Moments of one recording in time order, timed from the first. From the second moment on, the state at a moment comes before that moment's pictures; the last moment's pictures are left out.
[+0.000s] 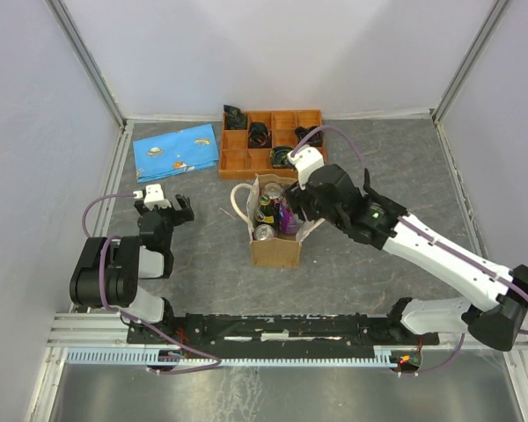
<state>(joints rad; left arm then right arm) 0.02 1.51 0.20 1.17 -0.04 -0.11 0.89 1.26 1.21 -0.56 0.30 0.10</state>
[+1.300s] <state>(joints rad) 0.02 1.51 0.20 1.17 -0.04 -0.11 0.16 1.48 1.20 -0.47 0.35 0.21</state>
